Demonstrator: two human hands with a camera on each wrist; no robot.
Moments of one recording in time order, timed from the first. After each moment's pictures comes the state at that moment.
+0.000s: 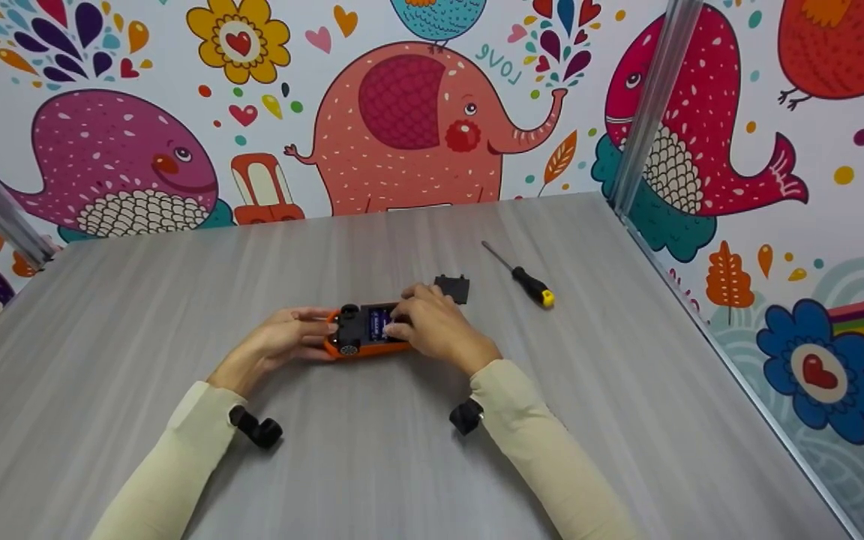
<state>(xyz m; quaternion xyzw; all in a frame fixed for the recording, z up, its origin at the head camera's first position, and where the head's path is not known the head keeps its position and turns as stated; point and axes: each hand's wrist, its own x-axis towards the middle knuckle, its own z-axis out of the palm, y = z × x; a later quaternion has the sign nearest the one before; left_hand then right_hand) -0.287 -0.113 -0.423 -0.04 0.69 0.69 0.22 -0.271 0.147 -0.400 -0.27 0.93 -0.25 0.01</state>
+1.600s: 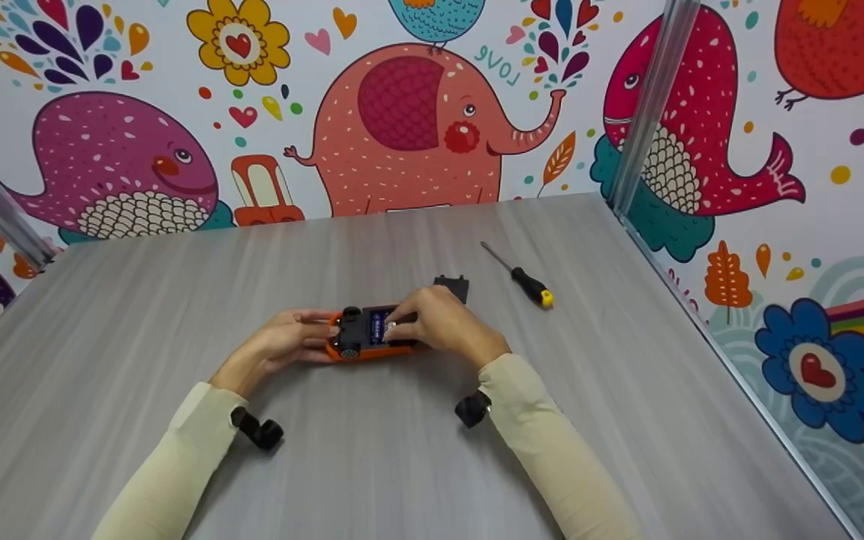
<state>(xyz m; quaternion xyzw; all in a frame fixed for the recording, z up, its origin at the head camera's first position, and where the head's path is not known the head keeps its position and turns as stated) -0.288 -0.113 -0.426 -0.04 0.70 0.68 0.22 -0.276 0.155 -0.391 -0.29 0.91 -0.31 0.03</state>
